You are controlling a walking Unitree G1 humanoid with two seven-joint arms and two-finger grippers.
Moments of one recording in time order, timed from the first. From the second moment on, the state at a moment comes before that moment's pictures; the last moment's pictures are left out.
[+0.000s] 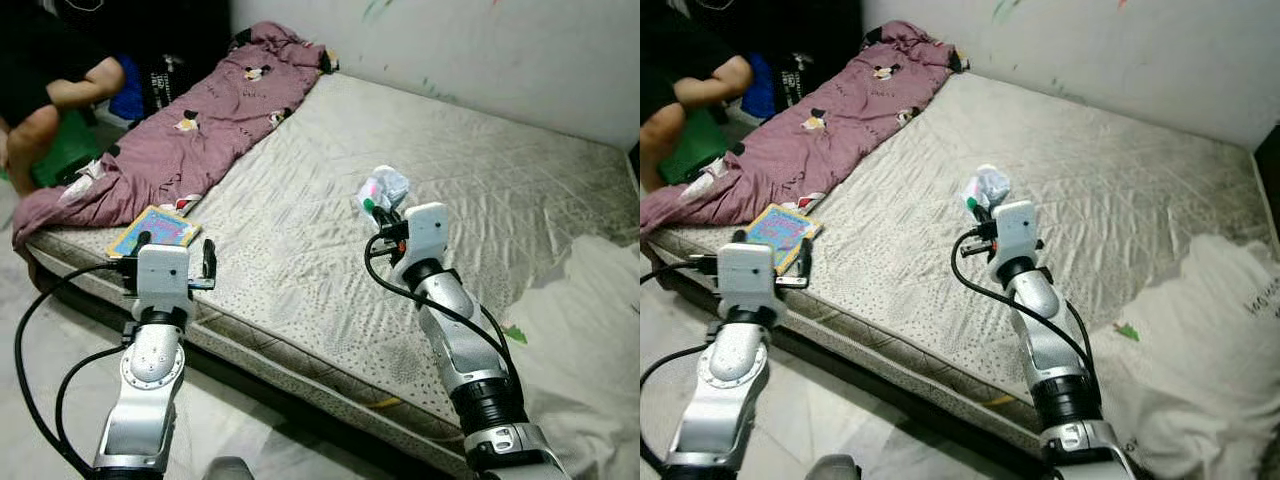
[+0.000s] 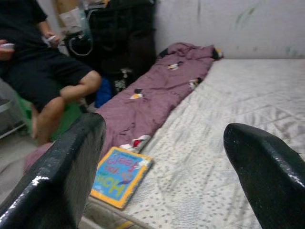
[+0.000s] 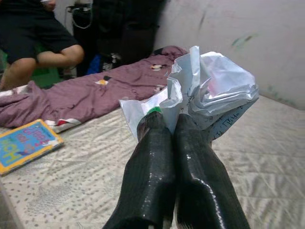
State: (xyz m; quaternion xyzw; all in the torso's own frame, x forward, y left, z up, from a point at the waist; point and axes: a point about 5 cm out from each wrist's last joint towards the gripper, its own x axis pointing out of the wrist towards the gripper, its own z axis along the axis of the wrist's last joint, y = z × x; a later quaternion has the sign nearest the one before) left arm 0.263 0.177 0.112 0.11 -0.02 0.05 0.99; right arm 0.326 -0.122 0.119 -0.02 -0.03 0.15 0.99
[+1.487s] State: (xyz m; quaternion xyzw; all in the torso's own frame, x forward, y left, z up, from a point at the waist) left arm 0.298 0.116 0.091 0.12 -0.02 -0.05 0.99; right arm 0.284 -0.179 0.109 -0.04 -0.04 -0.02 1.00
